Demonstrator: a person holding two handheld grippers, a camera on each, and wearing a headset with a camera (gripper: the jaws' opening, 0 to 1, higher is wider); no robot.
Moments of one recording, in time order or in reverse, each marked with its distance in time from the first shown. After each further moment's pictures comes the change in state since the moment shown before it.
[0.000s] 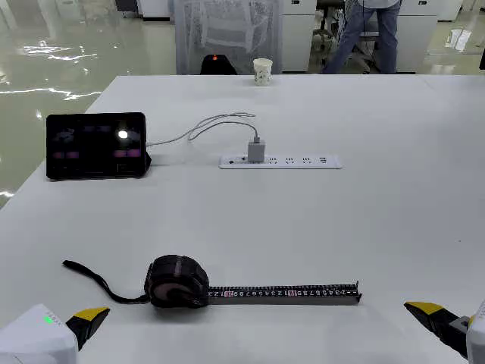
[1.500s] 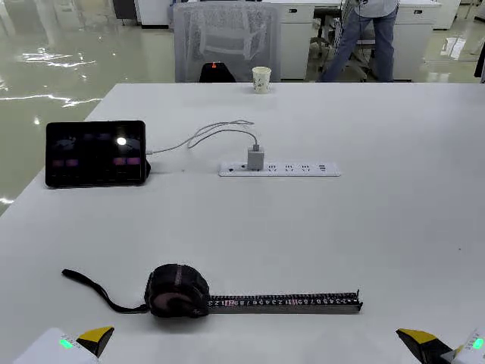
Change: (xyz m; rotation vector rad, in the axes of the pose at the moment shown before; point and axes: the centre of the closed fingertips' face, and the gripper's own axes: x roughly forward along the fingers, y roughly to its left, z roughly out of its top) left arm -0.006 -0.015 0.010 -0.052 -0.008 0.079; right arm -0.003 0.033 0.012 0.095 -0.004 -0.038
